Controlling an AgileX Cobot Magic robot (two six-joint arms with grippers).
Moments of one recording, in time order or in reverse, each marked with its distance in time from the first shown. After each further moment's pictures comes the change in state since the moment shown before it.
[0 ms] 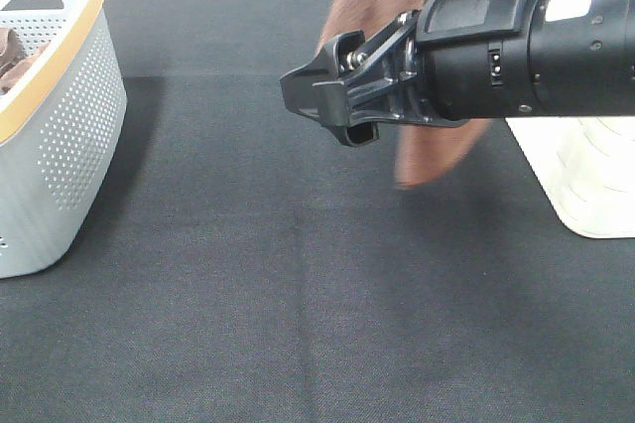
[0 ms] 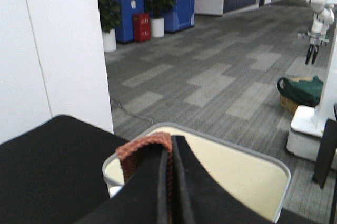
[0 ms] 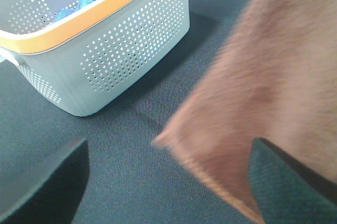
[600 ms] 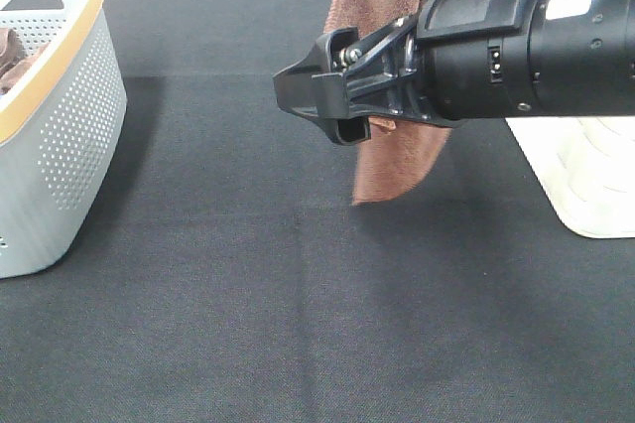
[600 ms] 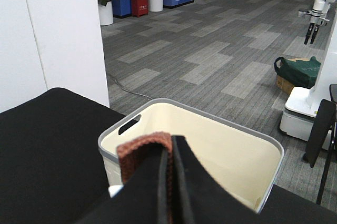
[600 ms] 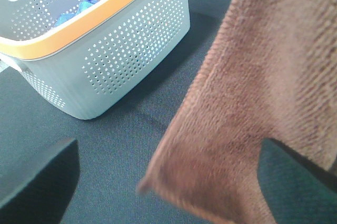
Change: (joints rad) left arm 0.000 0.000 -0.002 0.061 0.076 -0.092; right arm 0.000 0.000 0.000 0.024 0.000 0.020
